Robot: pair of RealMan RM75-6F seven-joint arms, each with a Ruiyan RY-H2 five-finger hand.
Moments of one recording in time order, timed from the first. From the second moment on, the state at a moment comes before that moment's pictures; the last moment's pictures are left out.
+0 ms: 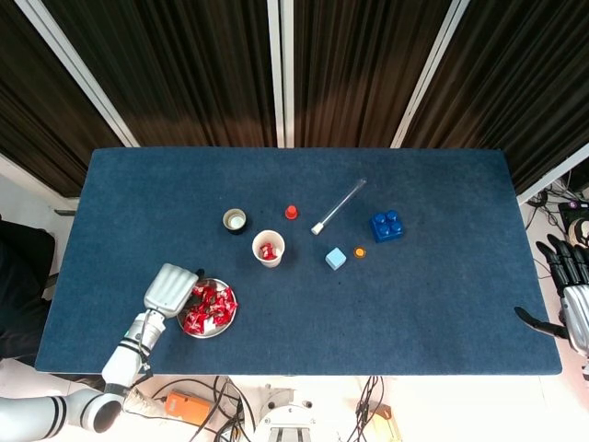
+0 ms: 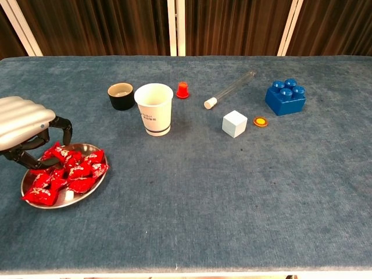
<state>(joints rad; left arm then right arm) -0.53 -1.53 0.05 -1.52 1.22 1.17 0.64 0.07 -0.96 0.07 -1.62 -1.57 1.54 0.19</state>
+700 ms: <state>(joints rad) -0.54 -1.43 -0.07 -1.71 1.26 1.18 0.48 0.07 -0.96 0.07 -1.63 -1.57 1.54 0.18</state>
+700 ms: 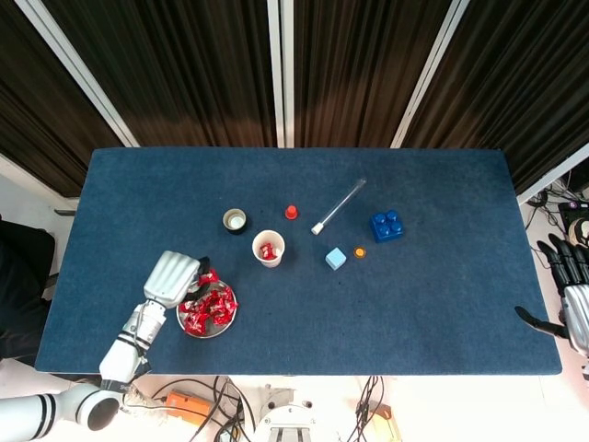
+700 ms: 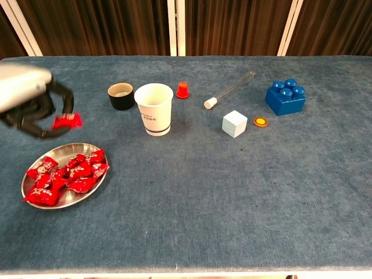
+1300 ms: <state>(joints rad) -0.83 -1.52 -0.27 -1.65 0.95 0.96 0.60 0.06 -0.97 0.07 -1.61 -1.55 1.54 0.20</state>
